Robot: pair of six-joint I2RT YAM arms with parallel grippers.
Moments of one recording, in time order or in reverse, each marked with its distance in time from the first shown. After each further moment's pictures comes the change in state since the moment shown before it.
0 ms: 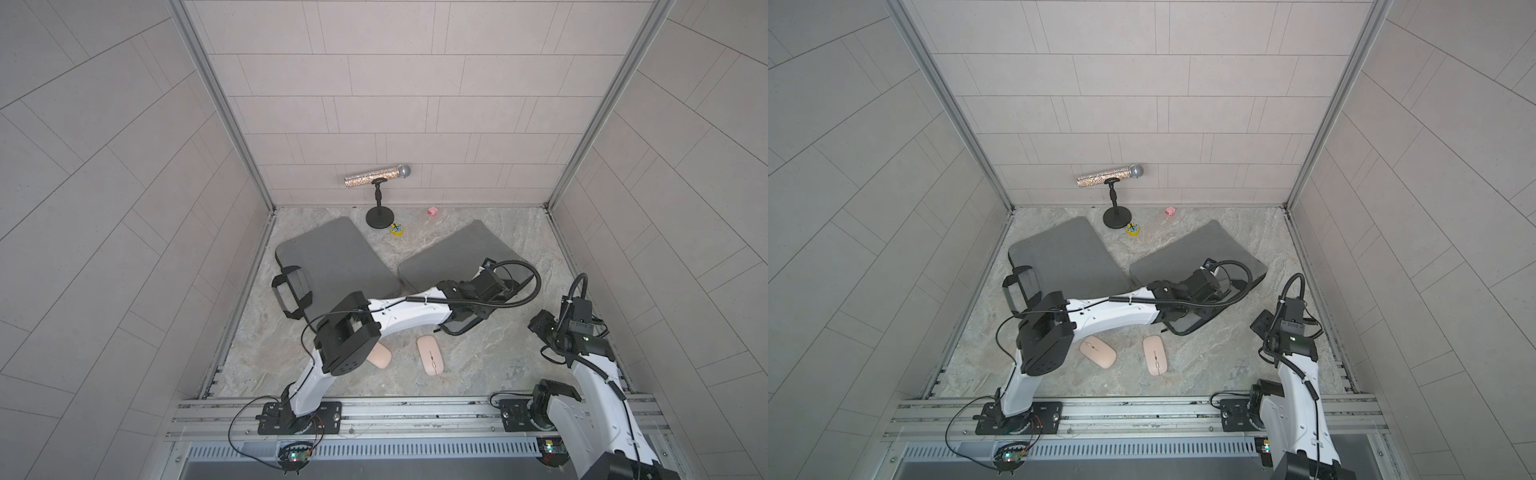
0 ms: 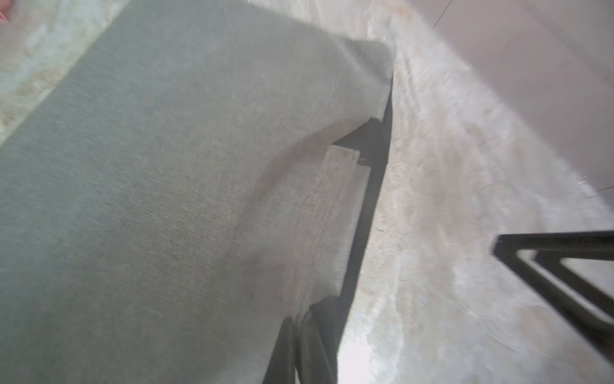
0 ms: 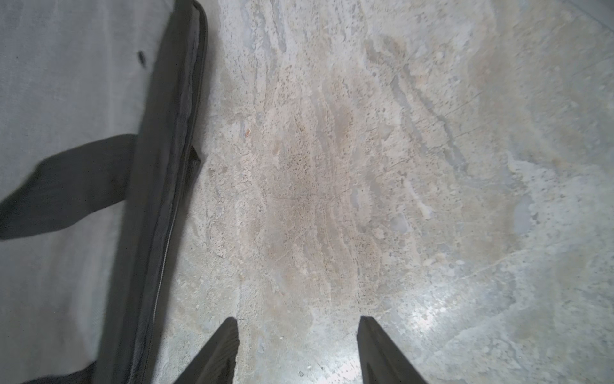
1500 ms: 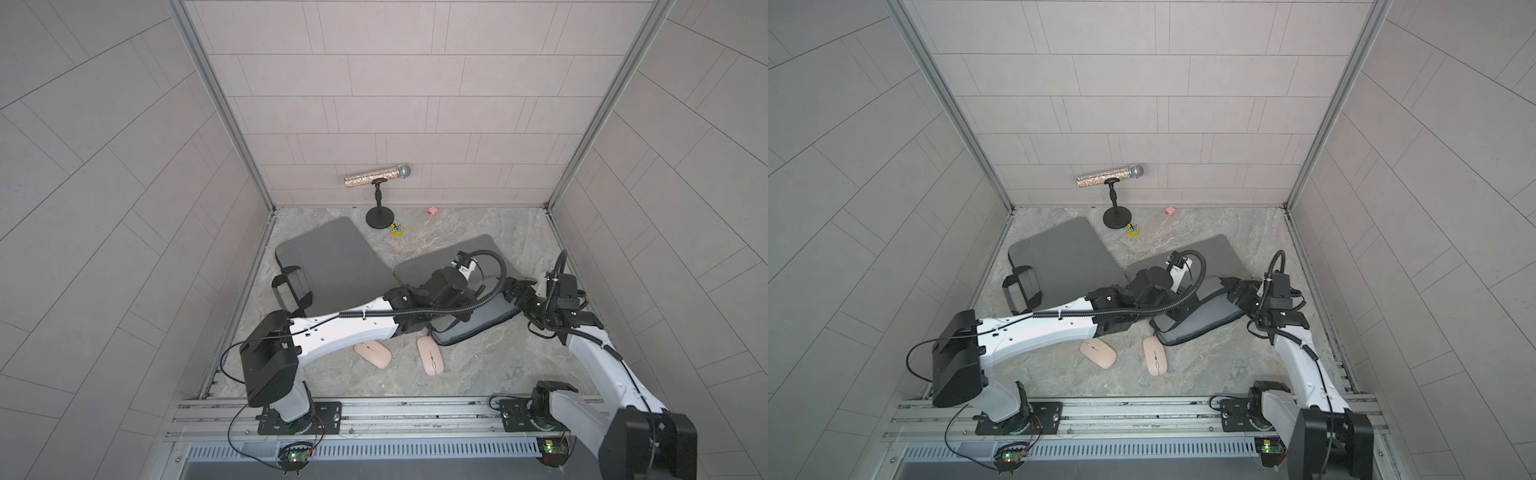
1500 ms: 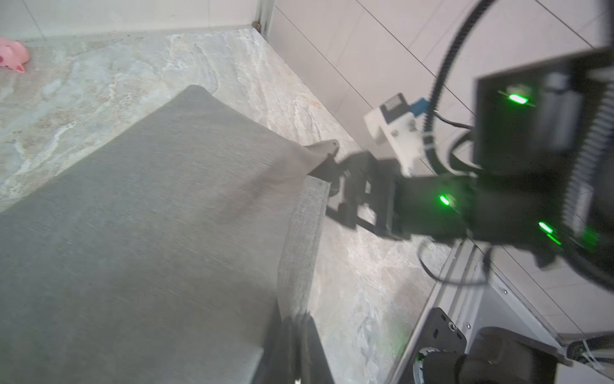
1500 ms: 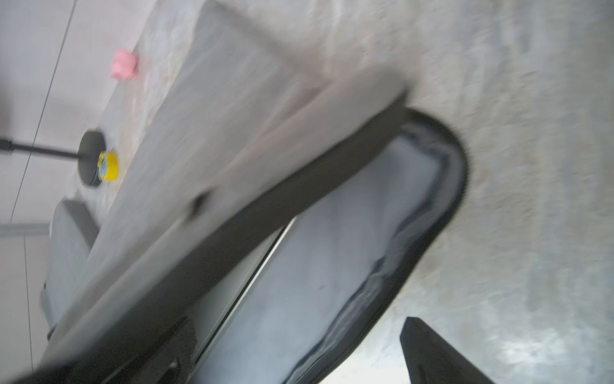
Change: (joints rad) left arm 0.045 -0.428 -0.391 0.213 0.175 -0.033; right arm 0.296 0.155 0.127 0.181 -0.176 0.101
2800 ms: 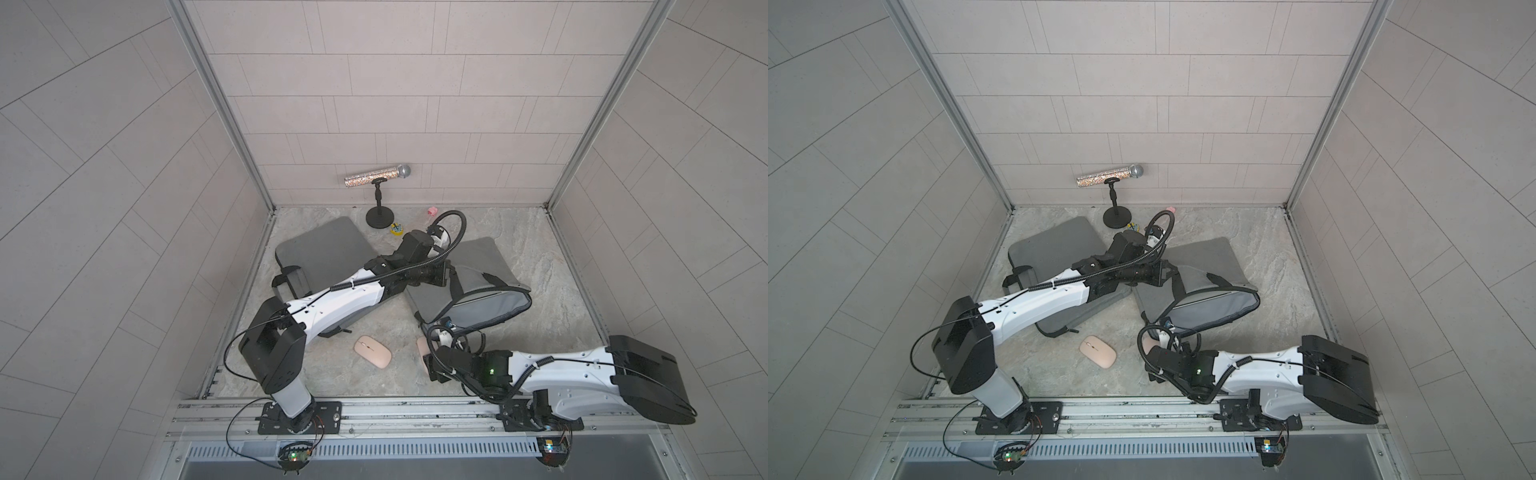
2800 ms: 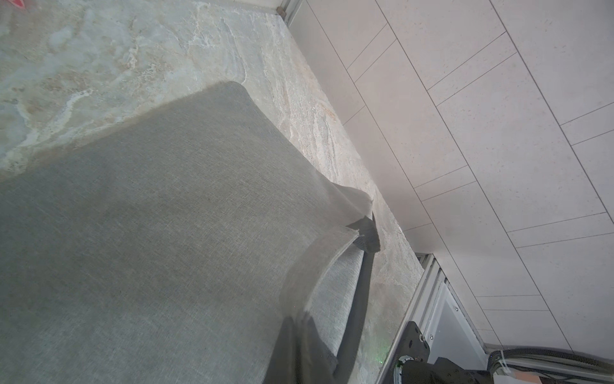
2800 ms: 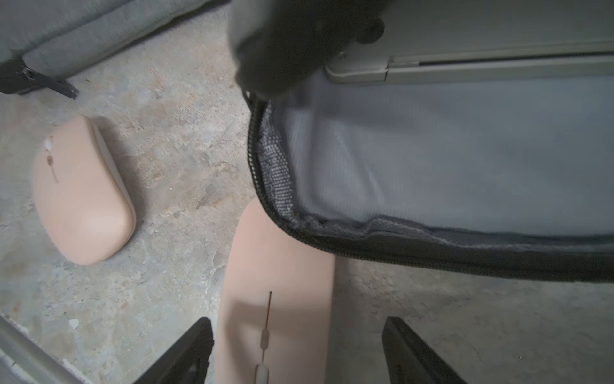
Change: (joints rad) left arm 0.264 0.052 0.063 -0.038 0.334 -0.060; right arm 1.272 0.416 -0.036 0.259 0.636 0.257
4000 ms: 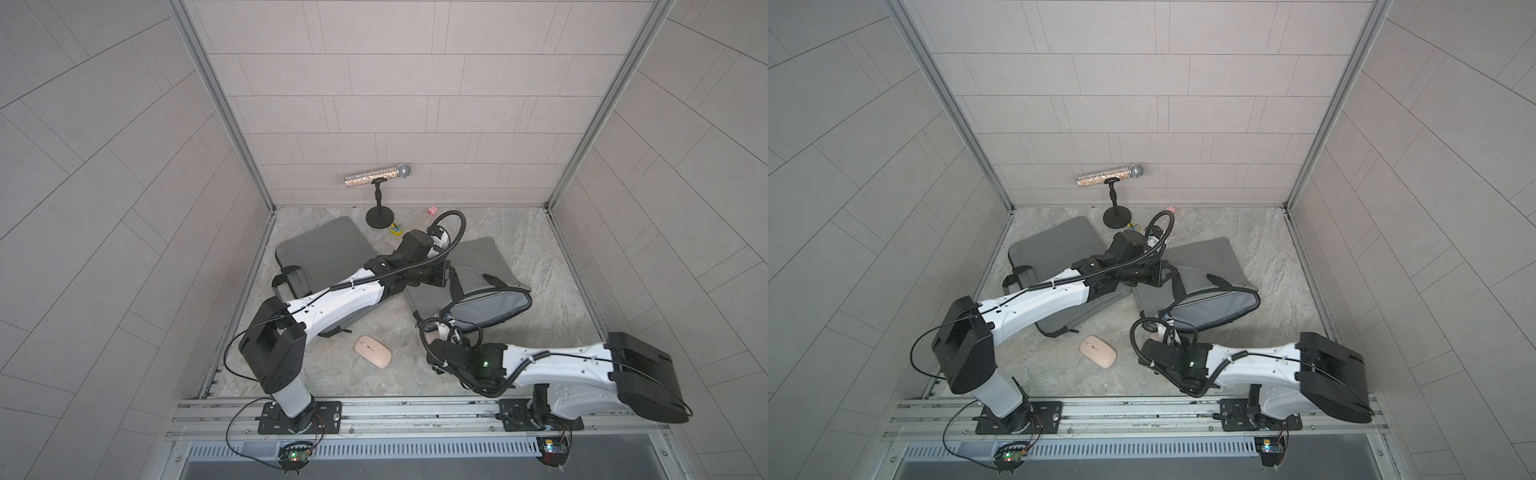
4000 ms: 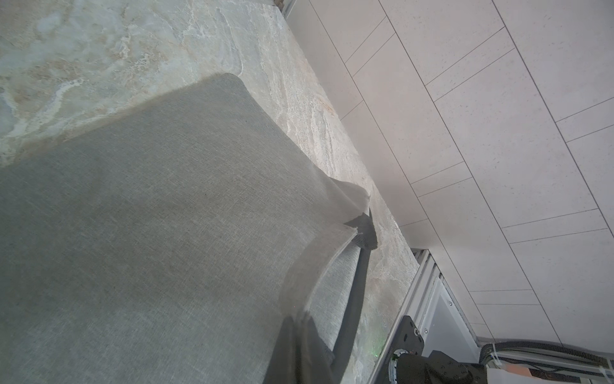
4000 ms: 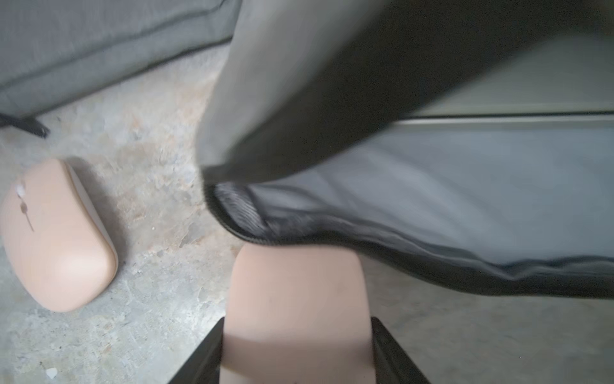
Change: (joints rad) left arm 0.003 -0.005 0.000 -0.005 0.018 -0.008; right arm -0.059 -0.113 0.044 -0.154 0.091 0.000
